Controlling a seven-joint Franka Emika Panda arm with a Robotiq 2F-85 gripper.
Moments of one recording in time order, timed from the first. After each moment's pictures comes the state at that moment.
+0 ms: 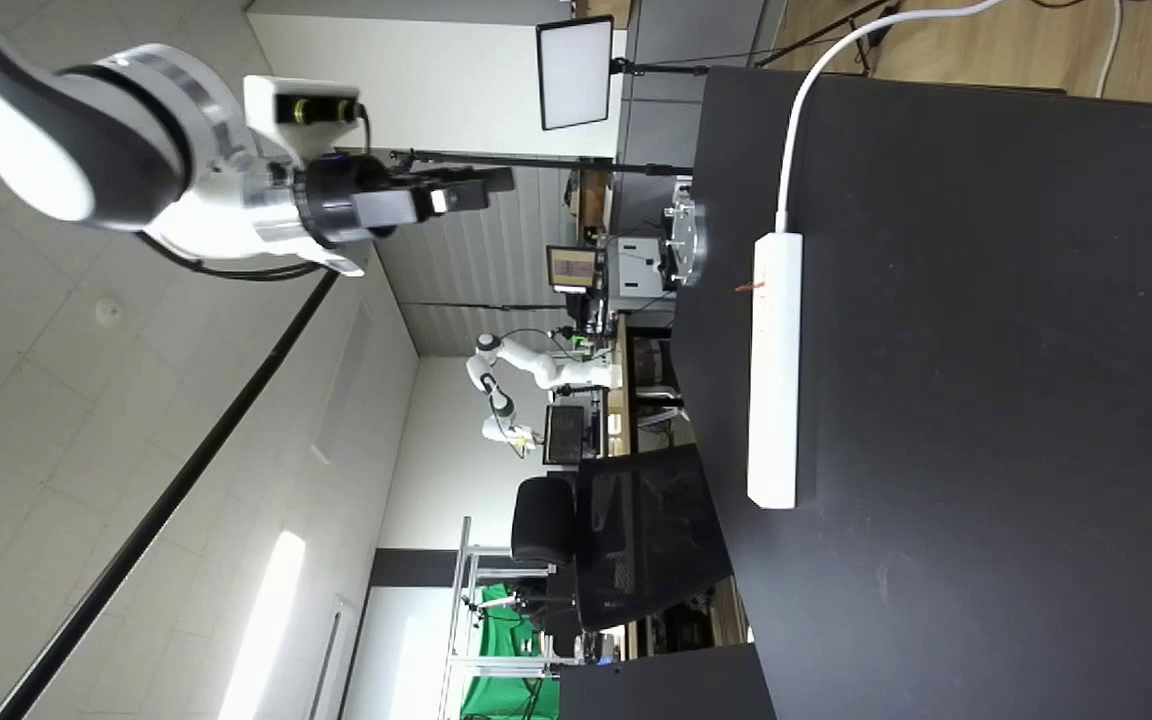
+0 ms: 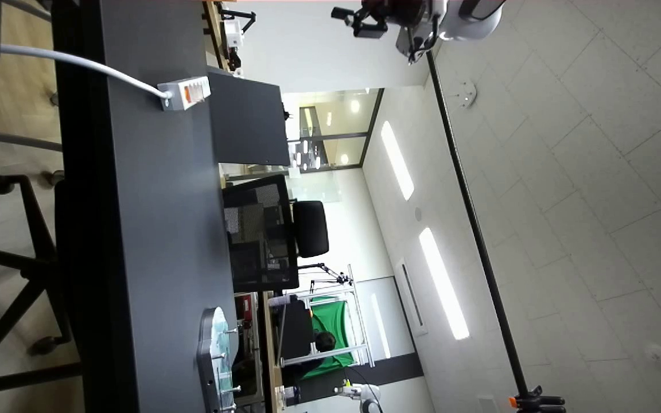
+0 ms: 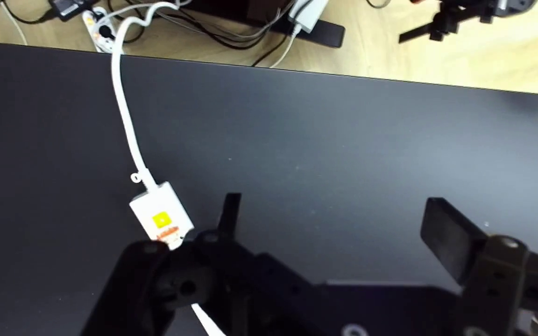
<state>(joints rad) -0.01 -0.31 -0.10 -2.35 0.05 1.89 -0.33</state>
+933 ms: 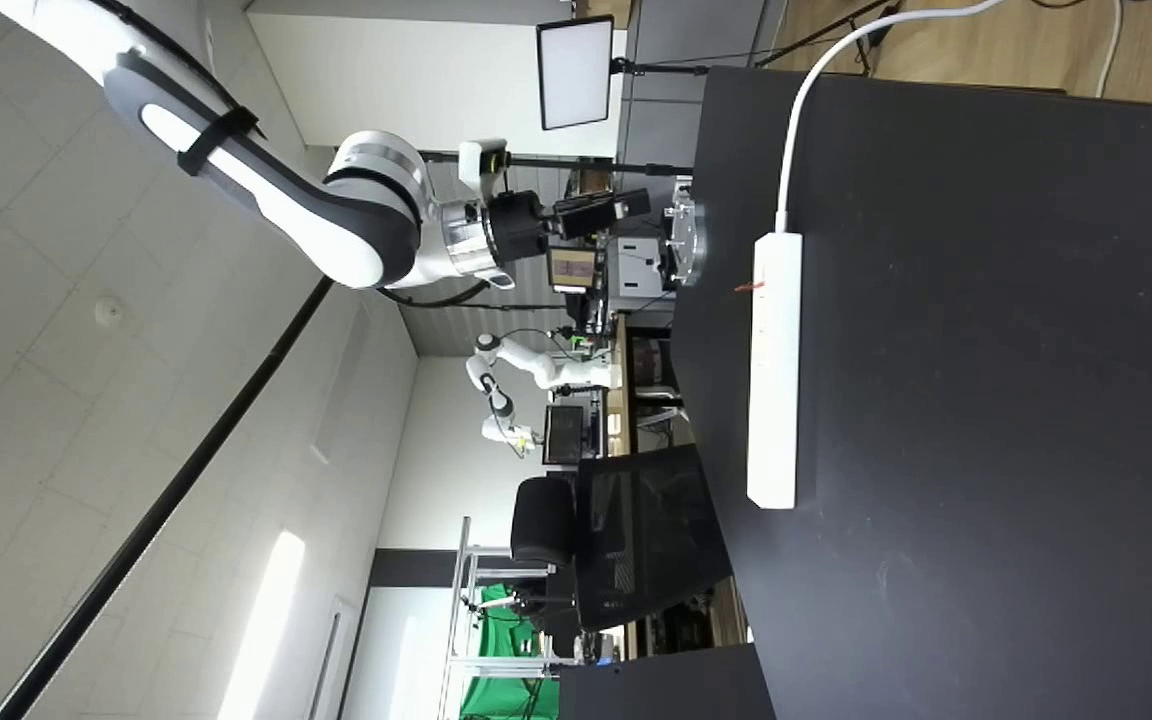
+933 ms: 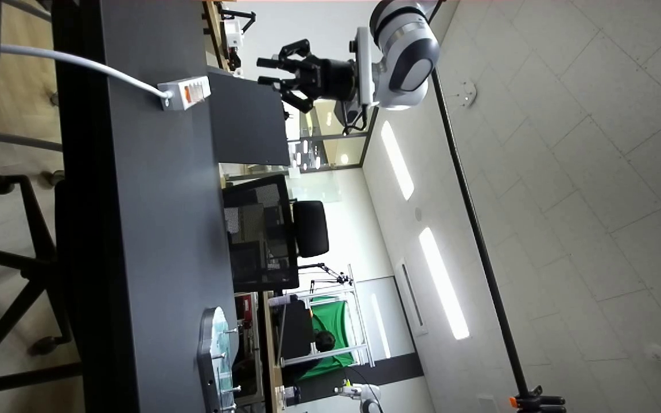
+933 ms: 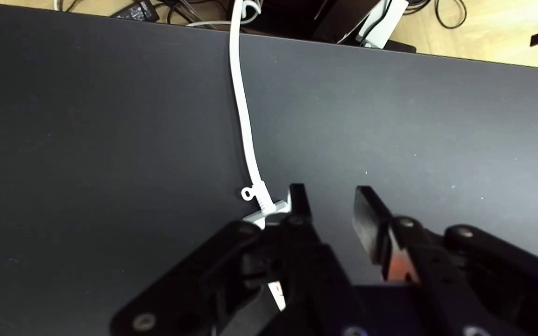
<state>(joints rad) -0.12 0.14 -0.18 -2.18 -0.03 2.10 -0.49</state>
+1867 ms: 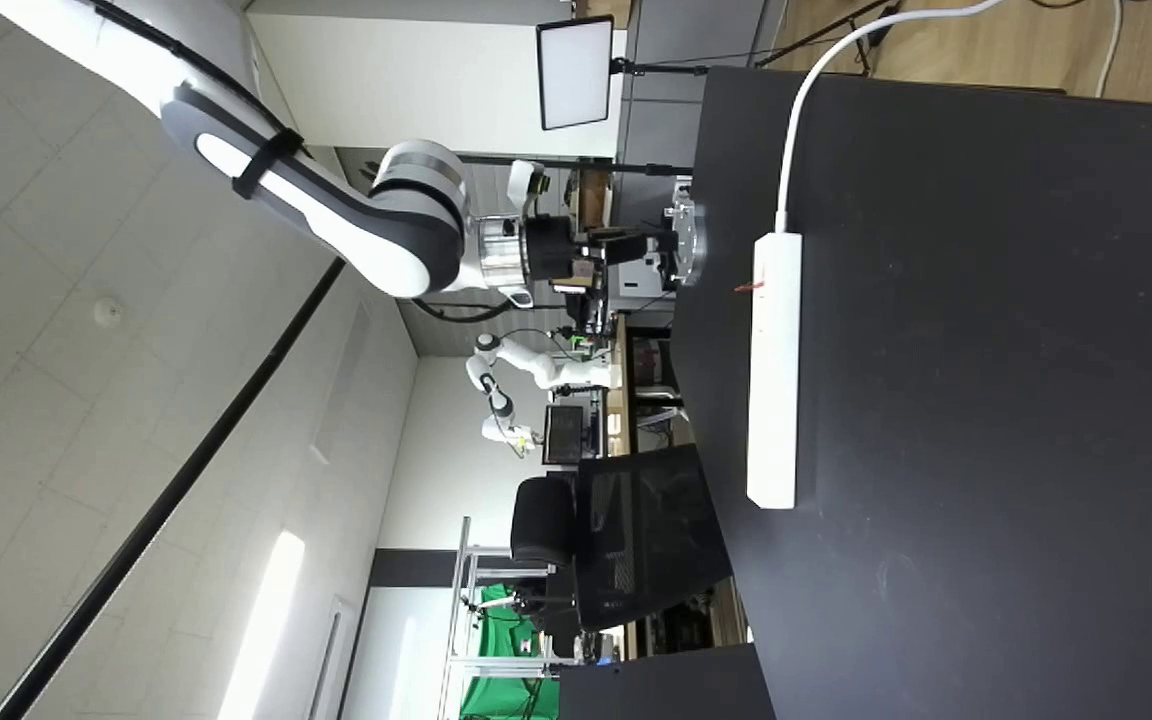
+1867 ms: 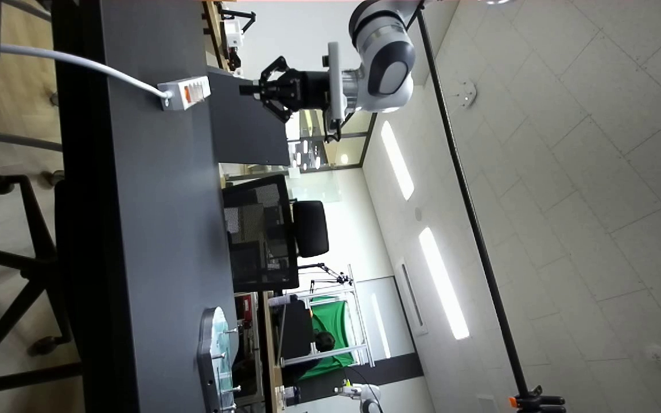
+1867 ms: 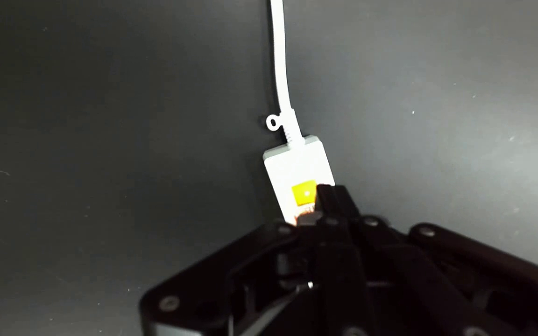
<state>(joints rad) -0.16 0.25 -0.13 -2.19 0.01 2.35 -0.60</state>
